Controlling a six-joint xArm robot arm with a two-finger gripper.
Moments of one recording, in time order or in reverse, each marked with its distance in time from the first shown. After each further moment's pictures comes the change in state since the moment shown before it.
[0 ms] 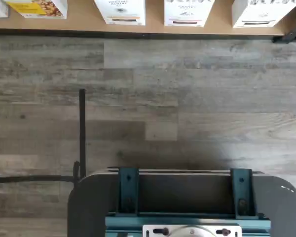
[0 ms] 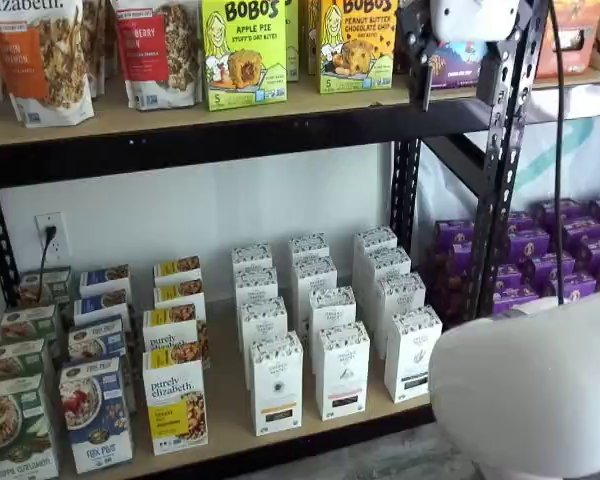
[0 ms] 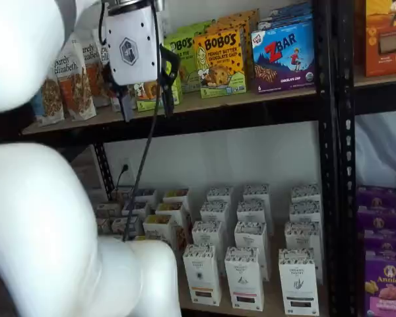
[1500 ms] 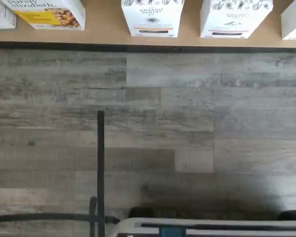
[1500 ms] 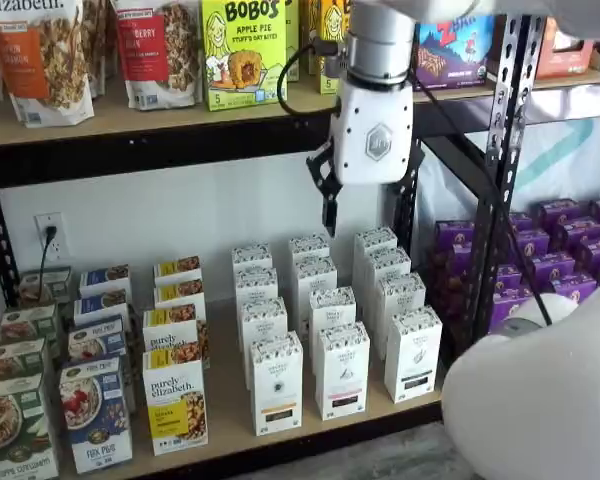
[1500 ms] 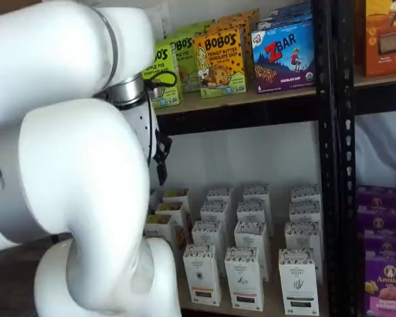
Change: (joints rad) arm 0.291 0.083 0.419 -0.018 -0.537 0.272
